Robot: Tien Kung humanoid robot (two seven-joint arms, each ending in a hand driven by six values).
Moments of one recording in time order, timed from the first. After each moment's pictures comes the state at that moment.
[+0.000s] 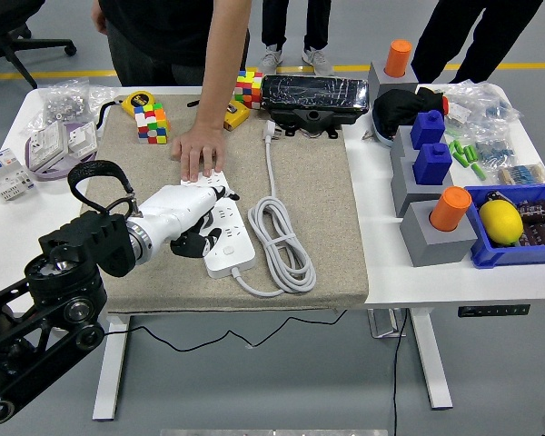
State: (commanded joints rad) left arm -0.41 0.36 -0.87 -1.78 1.95 -0.39 0.61; right arm 0.17 -0.07 1.91 0.18 -1.20 -0.16 -0.14
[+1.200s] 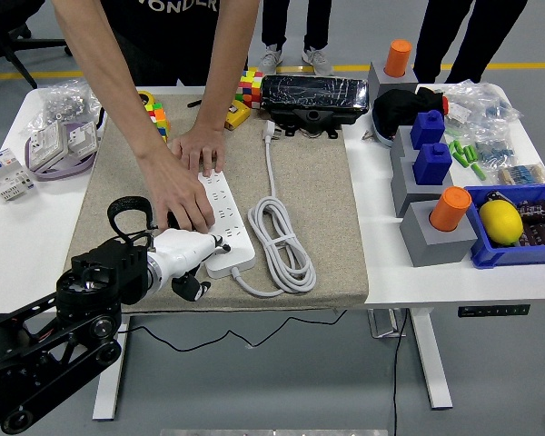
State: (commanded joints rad) left arm -0.38 0.32 -0.79 -1.65 2.01 -0.43 0.61; right arm 0.16 -0.06 1.91 0.18 -1.20 -0.16 -0.14
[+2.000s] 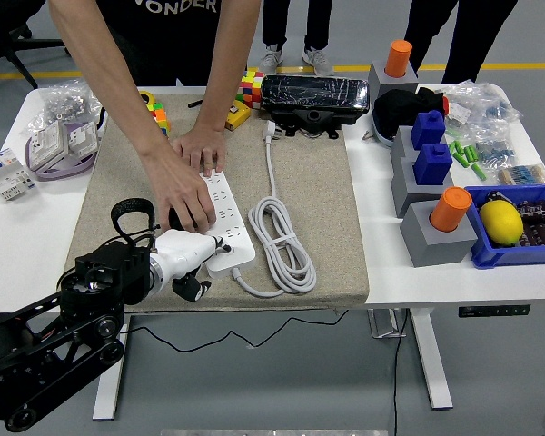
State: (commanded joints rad) left arm -0.39 0.32 -0.77 -1.62 2.02 -0.44 0.61; right arm 0.16 -0.07 1.91 0.18 -1.20 -0.16 -0.14
